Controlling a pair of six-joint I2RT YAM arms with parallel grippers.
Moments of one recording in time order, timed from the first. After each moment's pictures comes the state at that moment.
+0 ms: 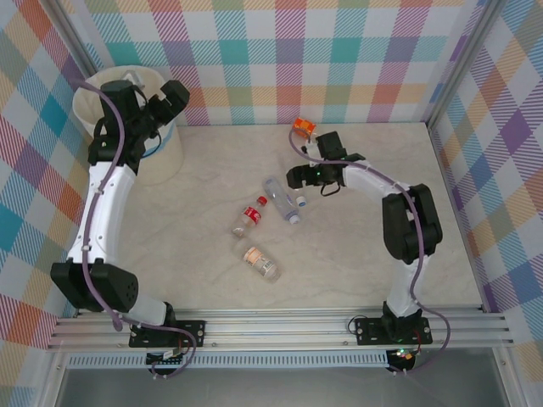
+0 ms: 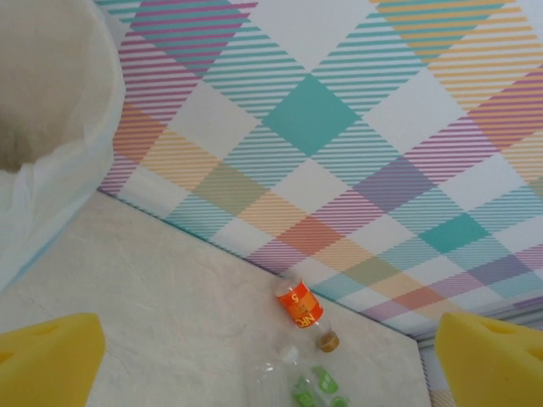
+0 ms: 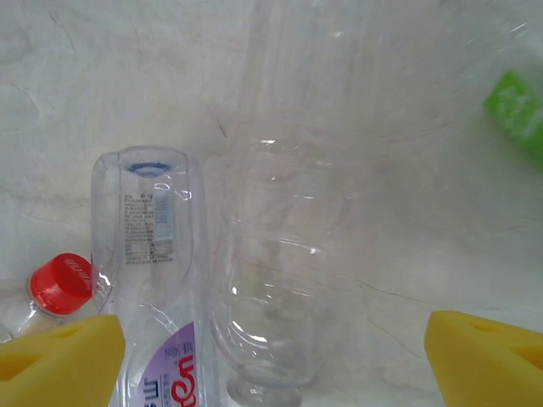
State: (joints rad) left arm -0.02 1.46 1.65 -0.48 0.19 -0.69; right arm 0.40 1.96 1.45 -0.43 -0.26 0.13
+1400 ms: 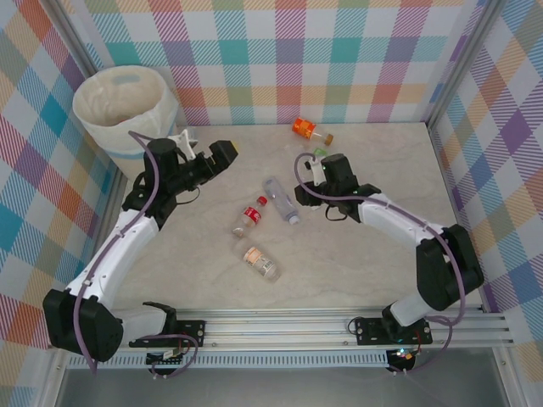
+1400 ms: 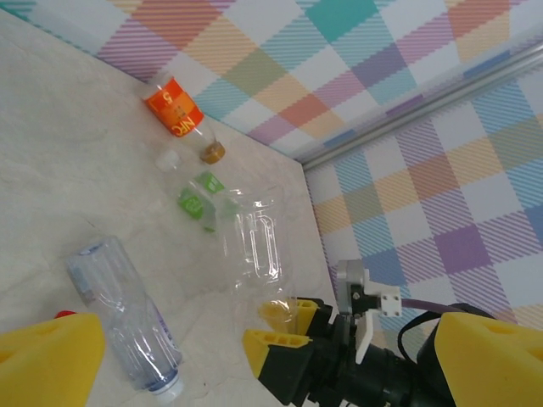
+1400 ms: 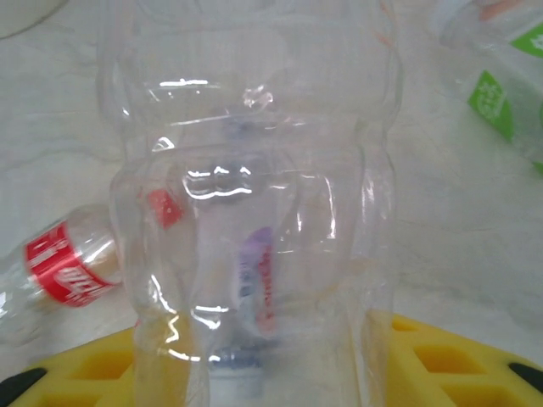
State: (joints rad) left arm -0.27 1.22 1.08 -0.17 0.45 -0.82; right arm 0.52 1.51 1.02 -0.23 -0.14 0.15
